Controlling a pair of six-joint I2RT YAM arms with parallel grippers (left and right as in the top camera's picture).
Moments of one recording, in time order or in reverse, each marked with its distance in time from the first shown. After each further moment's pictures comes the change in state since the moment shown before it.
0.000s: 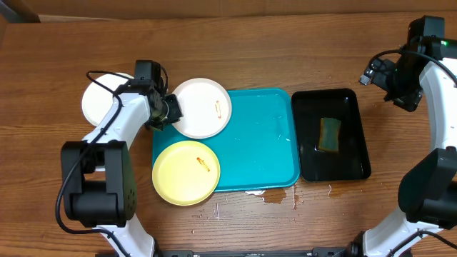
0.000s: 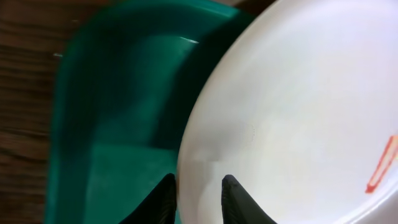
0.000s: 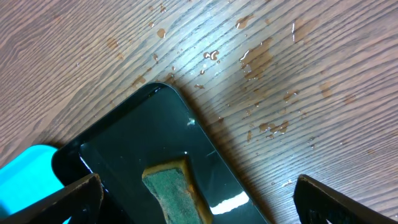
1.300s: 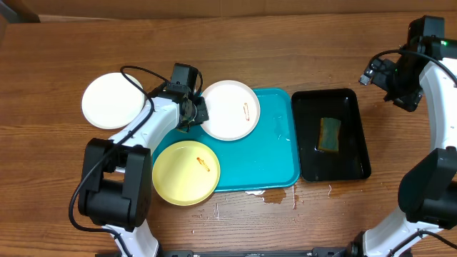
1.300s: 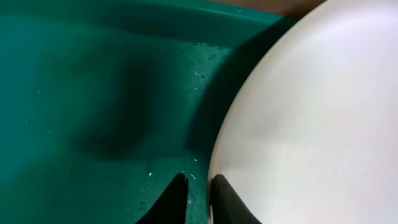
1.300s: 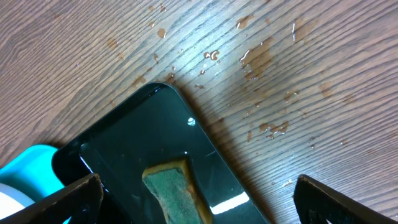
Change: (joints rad) left arm -0.191 0.000 -0.026 0.090 -0.113 -0.090; right arm 0.000 0.000 0.000 0.000 -0.001 0.000
